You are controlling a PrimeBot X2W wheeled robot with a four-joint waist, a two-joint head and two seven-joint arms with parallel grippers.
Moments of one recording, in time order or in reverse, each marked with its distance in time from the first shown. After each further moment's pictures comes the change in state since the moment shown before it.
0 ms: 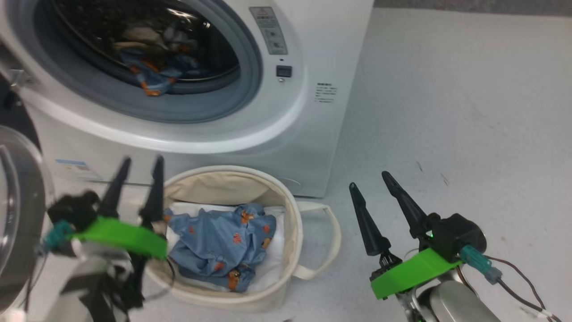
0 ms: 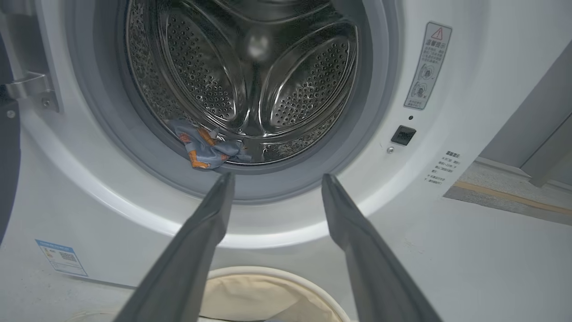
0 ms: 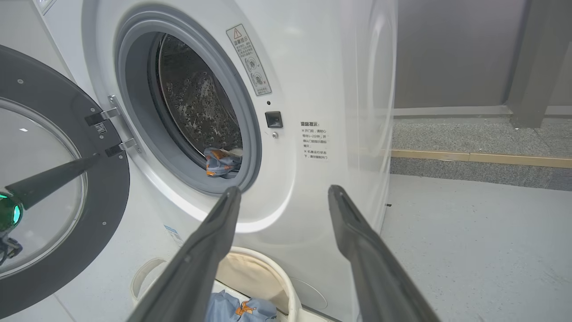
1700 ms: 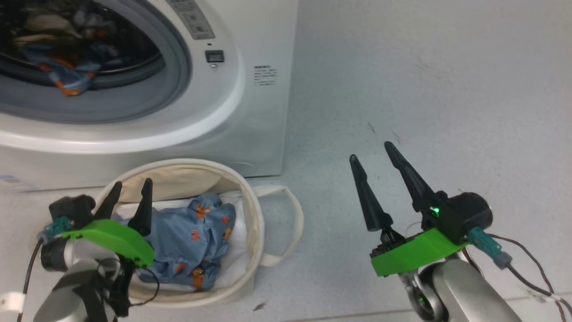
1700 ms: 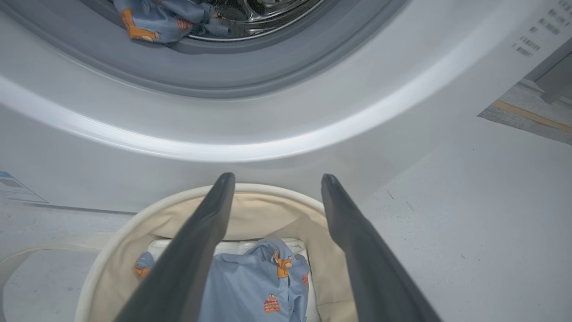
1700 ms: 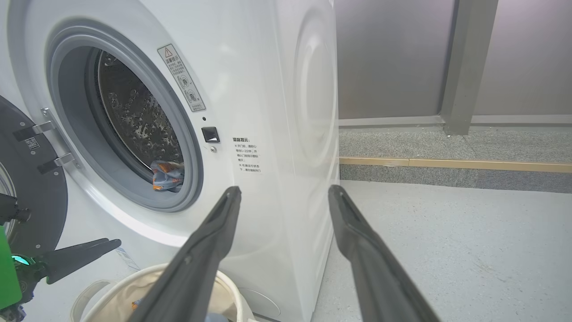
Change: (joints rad) left arm -0.191 0.047 -0.168 0.435 -0.154 -0.027 0.000; right arm -0.071 0.000 -0.006 -0.057 -0.026 0.000 0.000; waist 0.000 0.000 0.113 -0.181
